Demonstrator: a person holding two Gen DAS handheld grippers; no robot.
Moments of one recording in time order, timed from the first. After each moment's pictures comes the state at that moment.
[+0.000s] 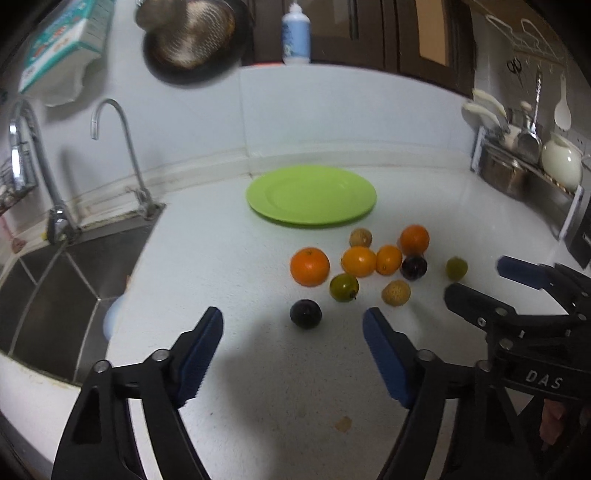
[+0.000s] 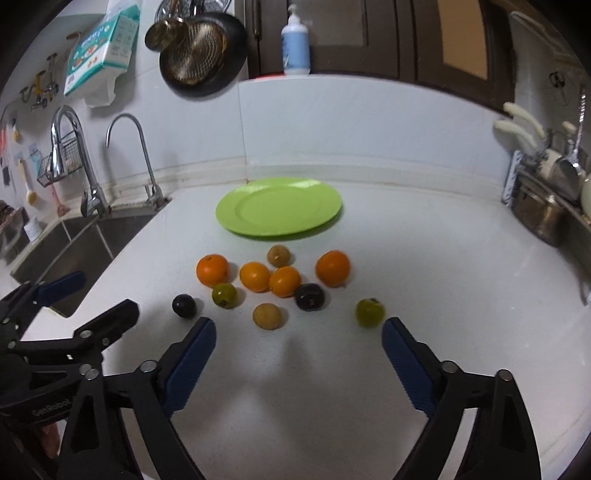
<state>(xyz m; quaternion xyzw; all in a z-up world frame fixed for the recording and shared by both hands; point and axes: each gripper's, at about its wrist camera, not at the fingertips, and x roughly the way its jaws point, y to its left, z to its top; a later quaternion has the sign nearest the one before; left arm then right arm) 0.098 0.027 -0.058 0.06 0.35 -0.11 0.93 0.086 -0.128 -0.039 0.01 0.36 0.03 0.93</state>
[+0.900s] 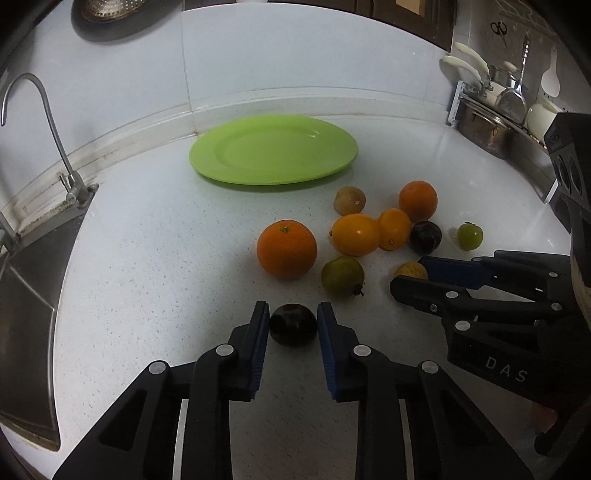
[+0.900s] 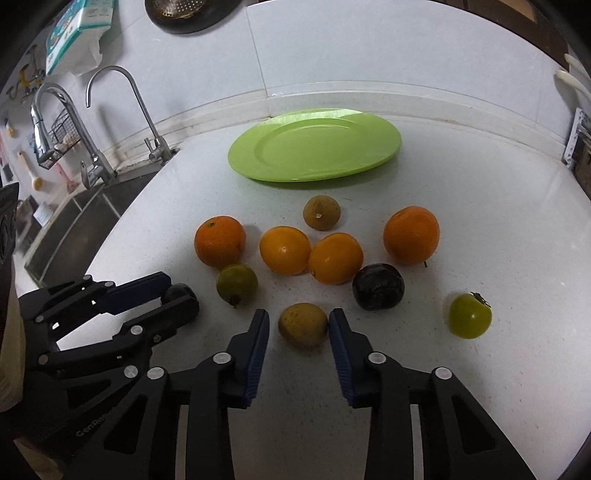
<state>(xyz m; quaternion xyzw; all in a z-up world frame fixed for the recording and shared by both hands) 0.163 0.019 -0.100 0.08 0.42 -0.19 0.88 0.155 -0.103 -0.087 0.04 0.46 0.08 0.88</state>
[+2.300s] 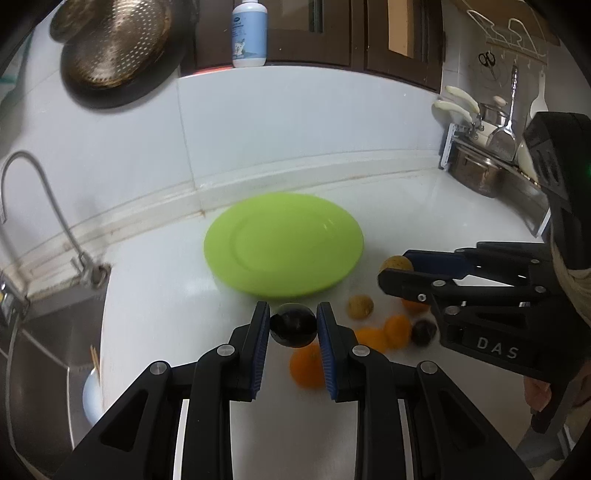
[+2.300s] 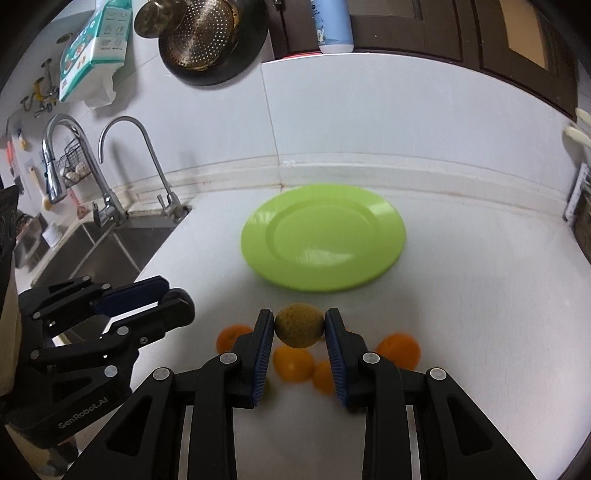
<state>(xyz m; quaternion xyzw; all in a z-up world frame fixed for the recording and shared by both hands) 0.210 0.019 -0.025 0.09 0.35 -0.22 0.91 0.207 -0.106 -0.030 0.02 0.39 0.10 0.92</state>
